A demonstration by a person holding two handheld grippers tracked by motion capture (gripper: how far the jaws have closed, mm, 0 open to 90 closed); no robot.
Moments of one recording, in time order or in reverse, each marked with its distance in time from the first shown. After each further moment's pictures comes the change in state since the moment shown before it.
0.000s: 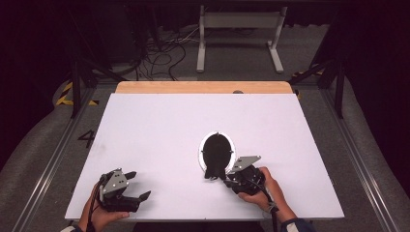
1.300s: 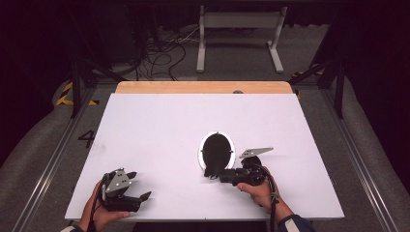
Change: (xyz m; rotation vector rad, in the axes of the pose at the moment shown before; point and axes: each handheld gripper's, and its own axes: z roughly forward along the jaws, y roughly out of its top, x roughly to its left) left arm 0.003 -0.002 0.009 0.069 0.016 0.014; right arm -0.032 -0.011 0.012 -0.195 0.275 0.374
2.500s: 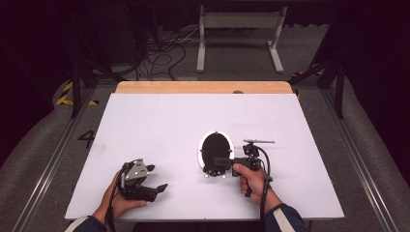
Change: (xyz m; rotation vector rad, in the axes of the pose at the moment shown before) left arm -0.002 0.045 0.042 -0.022 -0.114 0.014; right arm -0.027 0.021 0.019 -0.145 0.155 0.427
